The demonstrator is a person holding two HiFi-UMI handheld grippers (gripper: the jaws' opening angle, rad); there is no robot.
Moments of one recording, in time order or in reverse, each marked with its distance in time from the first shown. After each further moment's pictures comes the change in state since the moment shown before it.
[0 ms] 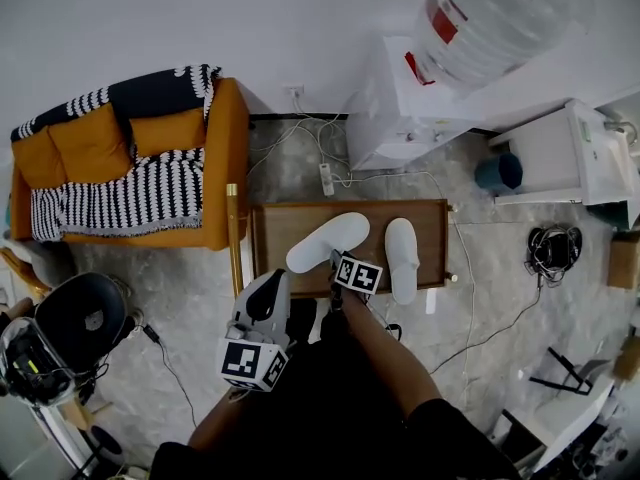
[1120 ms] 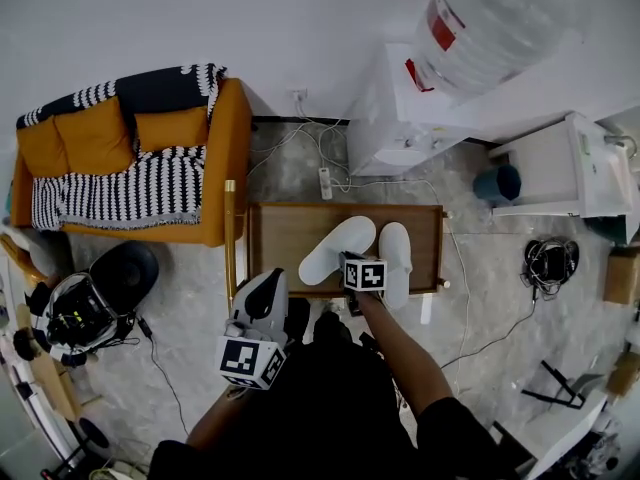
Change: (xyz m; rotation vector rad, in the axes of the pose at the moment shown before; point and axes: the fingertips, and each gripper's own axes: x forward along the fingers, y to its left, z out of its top) left arm -0.006 -0.016 -0.002 0.004 -0.020 0.032; right arm -0.028 -0.008 0.016 -0.336 0.105 0.082
